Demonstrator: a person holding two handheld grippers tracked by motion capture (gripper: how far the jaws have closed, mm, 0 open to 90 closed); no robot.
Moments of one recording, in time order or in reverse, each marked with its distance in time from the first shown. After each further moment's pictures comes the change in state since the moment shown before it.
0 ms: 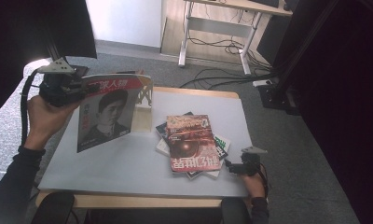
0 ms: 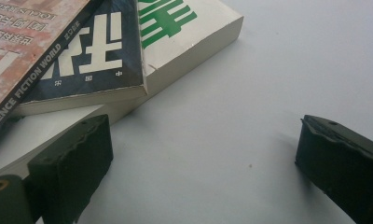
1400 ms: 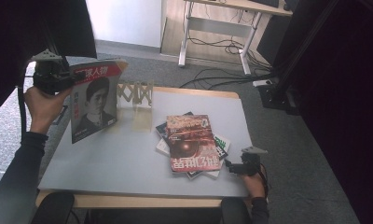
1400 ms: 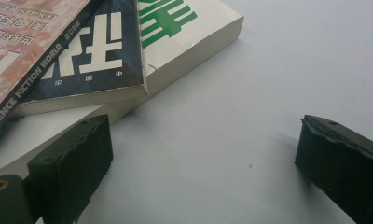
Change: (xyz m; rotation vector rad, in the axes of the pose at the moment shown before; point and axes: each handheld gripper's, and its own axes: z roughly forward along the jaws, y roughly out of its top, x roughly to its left) left arm 0.064 -0.014 0.027 -0.027 0.168 -0.161; right arm 0.000 0.000 0.000 0.000 0.002 0.002
